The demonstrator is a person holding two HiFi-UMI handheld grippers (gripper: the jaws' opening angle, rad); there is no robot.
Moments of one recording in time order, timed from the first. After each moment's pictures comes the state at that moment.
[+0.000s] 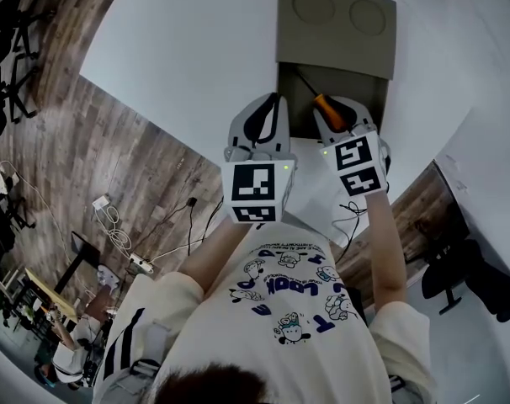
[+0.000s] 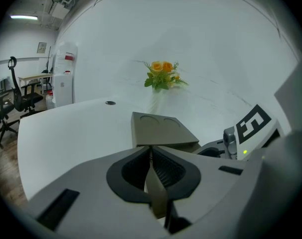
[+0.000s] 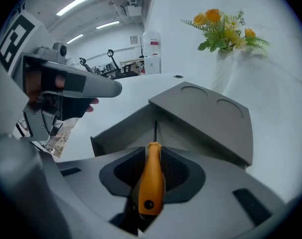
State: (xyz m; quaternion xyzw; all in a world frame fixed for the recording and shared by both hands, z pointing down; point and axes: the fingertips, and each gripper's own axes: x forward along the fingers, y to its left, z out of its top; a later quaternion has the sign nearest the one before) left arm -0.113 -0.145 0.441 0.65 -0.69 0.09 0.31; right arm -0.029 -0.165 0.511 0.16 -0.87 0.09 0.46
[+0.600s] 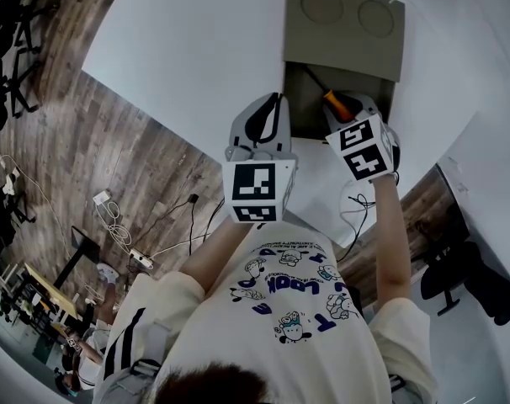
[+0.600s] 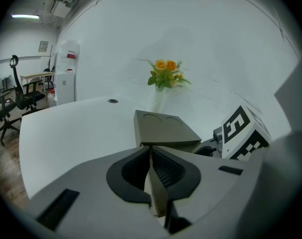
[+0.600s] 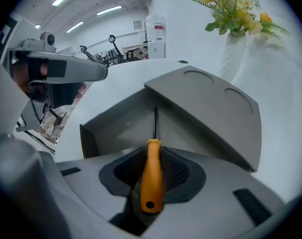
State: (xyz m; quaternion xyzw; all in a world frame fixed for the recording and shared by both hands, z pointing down) left arm -0.120 -0.142 0.446 0.64 -0.69 0.09 0.31; right arm -0.020 -0.176 0.538 0.12 -0.83 0.09 0.53
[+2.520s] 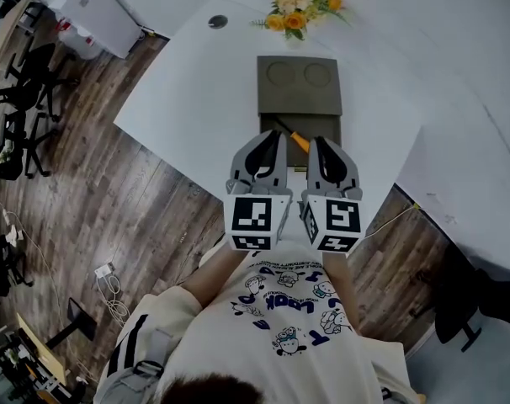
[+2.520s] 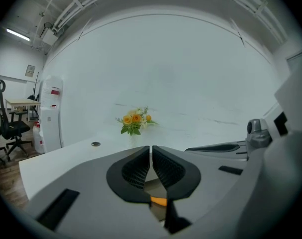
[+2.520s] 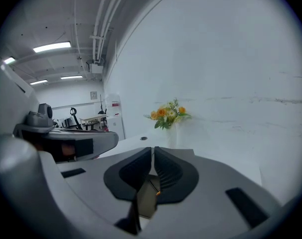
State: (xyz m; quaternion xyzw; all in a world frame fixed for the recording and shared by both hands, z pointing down) left arm -0.070 -0.131 0.292 0.72 -0.68 0.04 0.14; right arm 0.004 -0.151 0.313 0.43 -0.88 0.10 0.15
